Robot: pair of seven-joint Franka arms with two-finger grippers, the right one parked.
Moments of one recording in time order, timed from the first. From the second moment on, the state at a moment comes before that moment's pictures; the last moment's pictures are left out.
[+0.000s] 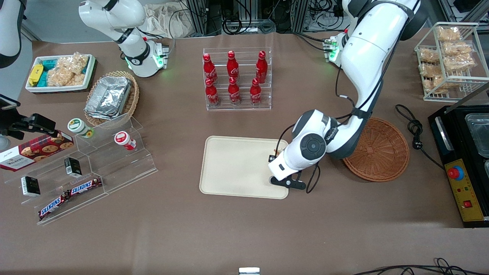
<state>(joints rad) -0.31 0.72 -0.28 -1.48 -0.01 2.18 -0.34</state>
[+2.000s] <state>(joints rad) 0.15 0.21 -0.25 -1.45 -0.02 1.57 -0.07</state>
